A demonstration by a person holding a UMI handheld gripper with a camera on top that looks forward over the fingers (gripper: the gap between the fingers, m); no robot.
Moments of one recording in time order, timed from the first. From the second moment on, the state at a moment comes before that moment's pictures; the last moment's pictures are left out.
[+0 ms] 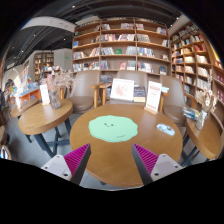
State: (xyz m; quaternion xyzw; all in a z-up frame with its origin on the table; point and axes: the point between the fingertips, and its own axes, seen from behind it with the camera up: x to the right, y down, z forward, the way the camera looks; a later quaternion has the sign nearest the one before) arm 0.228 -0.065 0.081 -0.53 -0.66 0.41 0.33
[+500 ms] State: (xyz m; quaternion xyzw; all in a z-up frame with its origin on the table) arm 0.123 0.178 0.037 -0.63 -0.59 0.34 0.38
